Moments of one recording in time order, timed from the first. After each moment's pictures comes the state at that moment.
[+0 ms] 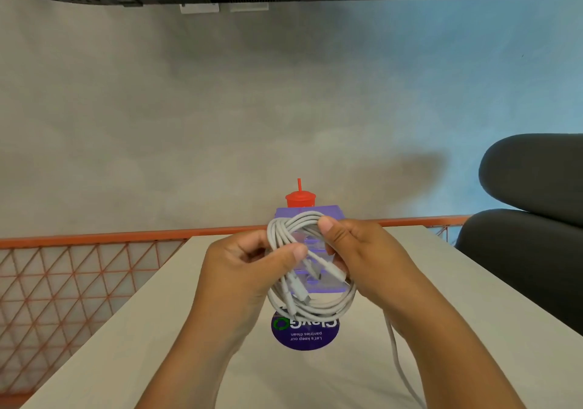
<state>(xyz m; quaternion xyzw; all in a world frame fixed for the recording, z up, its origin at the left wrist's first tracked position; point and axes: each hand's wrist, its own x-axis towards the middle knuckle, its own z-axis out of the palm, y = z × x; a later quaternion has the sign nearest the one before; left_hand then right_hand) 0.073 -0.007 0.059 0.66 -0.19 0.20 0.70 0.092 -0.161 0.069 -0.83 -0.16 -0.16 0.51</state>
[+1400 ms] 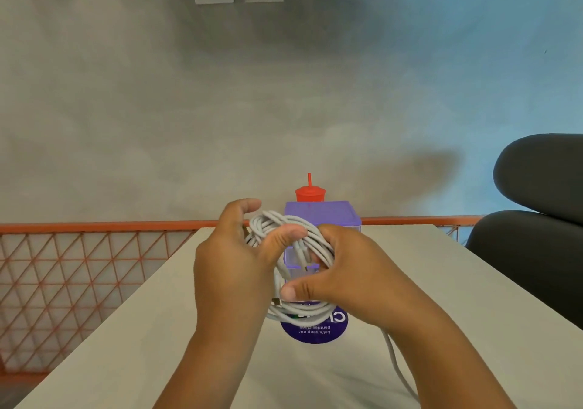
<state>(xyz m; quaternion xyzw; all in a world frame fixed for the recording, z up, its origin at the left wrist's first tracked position) 0.071 -0.008 0.060 0.74 -0.04 0.42 0.52 0.085 -0.138 0.064 -0.85 -0.25 -0.09 0.45</state>
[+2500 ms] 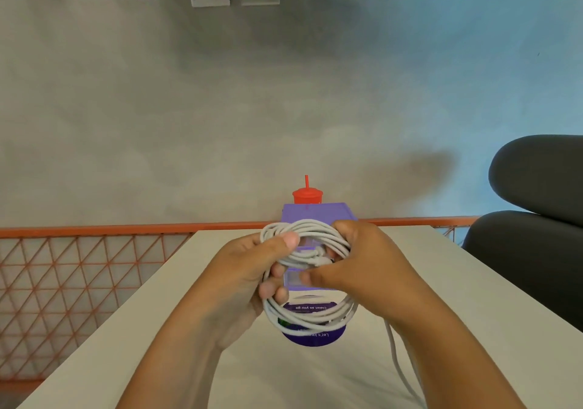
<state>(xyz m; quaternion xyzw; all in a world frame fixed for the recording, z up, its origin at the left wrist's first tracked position) 0.067 0.004 0.068 0.63 -0.10 0.01 0.77 0.091 -0.148 0.065 -0.85 -0.19 -0.13 0.48</state>
